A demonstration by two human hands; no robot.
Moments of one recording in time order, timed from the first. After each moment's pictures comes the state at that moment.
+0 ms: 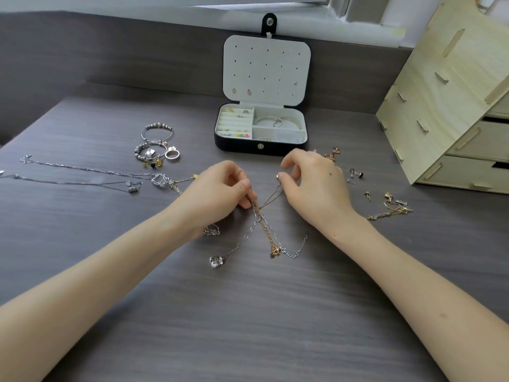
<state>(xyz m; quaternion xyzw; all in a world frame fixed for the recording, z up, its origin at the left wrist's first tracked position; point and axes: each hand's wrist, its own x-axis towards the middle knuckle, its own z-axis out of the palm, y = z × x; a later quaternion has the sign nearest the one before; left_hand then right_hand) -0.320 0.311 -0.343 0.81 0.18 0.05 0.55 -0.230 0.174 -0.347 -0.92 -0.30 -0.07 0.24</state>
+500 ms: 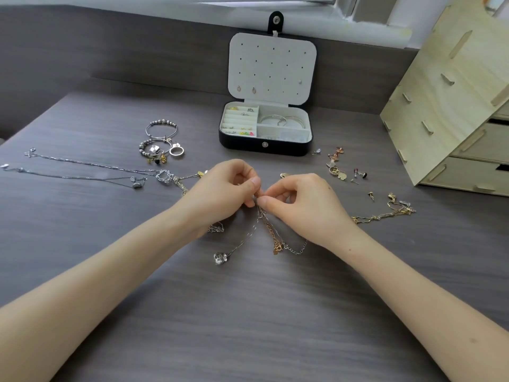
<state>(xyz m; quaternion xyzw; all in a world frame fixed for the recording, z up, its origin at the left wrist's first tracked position) -0.323 0.311 -0.343 0.81 0.15 0.05 0.56 -0.259 0.171 -0.345 -0.89 -0.32 0.08 0.33</state>
